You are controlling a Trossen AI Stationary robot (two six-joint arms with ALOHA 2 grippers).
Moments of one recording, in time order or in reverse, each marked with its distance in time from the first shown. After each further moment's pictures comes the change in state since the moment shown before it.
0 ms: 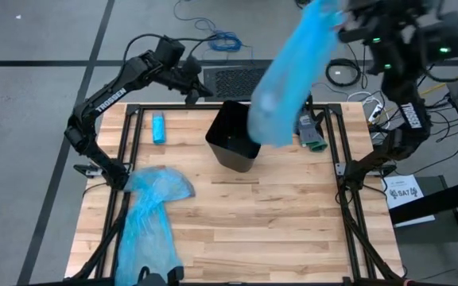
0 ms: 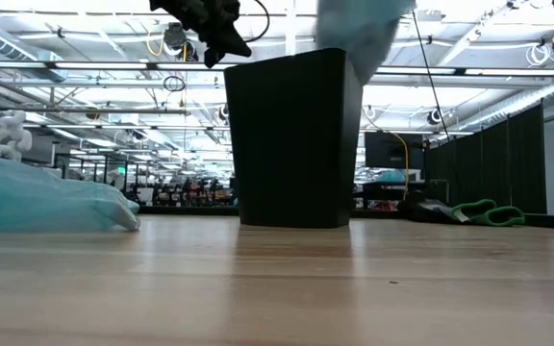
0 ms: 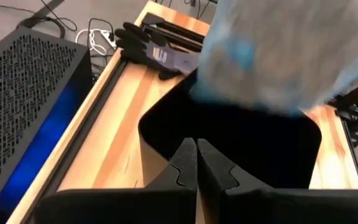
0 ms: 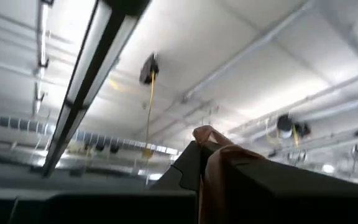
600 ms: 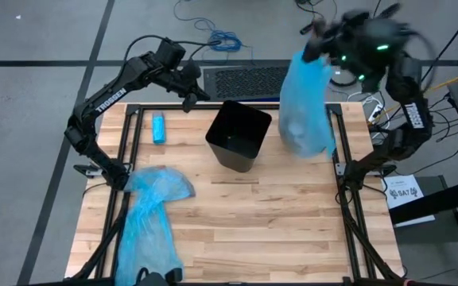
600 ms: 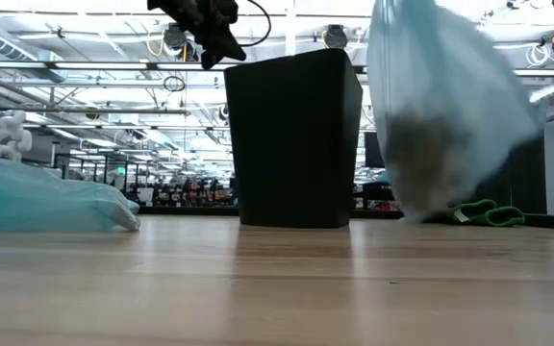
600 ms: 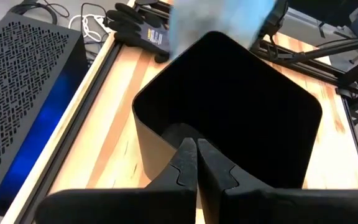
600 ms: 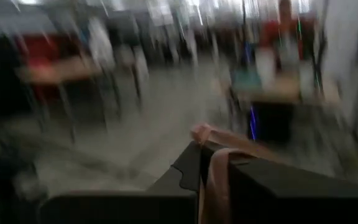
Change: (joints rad) left arm 0.000 0.000 0.000 -0.080 0.000 0.075; right arm 0.001 -0.004 0.028 -0.910 0.513 0.280
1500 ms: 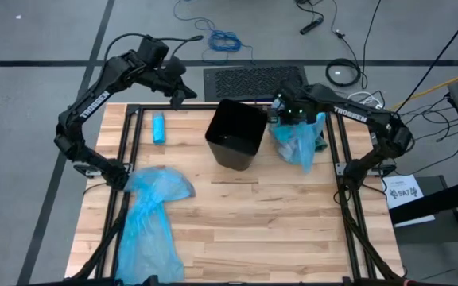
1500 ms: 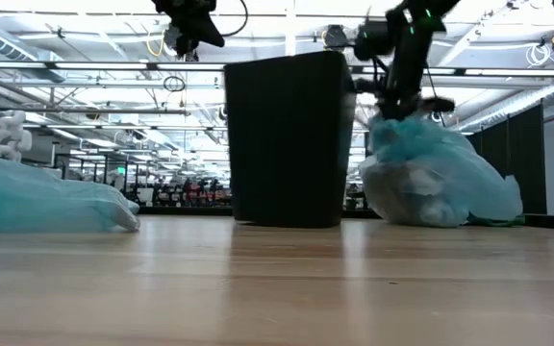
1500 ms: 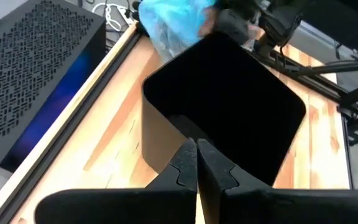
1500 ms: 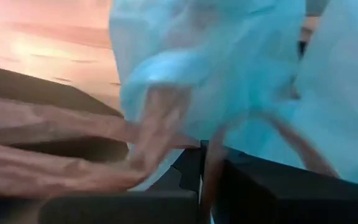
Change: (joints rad) left arm 0.045 -0.108 0.001 -0.110 -0.048 -0.110; right arm -0.223 0.049 -1.022 -0.176 -0.564 0.711
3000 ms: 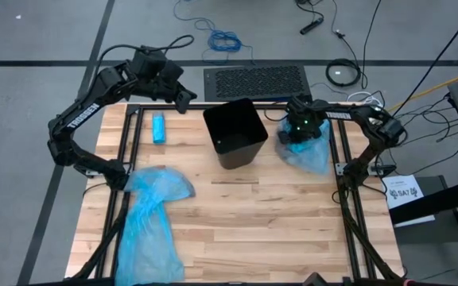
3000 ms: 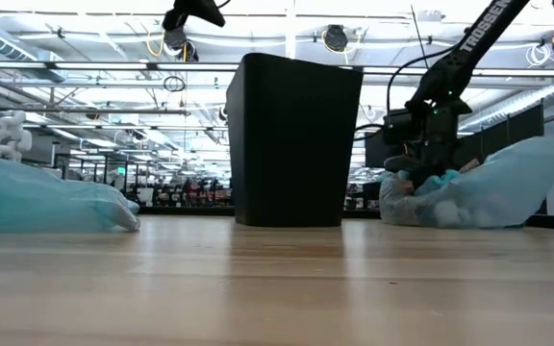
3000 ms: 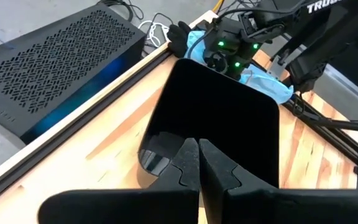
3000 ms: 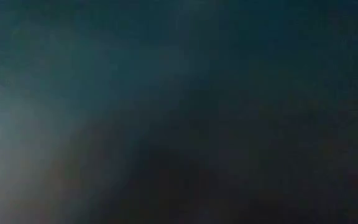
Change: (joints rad) left arm -0.195 -0.100 -0.001 0.054 -0.331 -0.372; right arm -0.236 0.119 -0.453 0.326 -0.283 -0.421
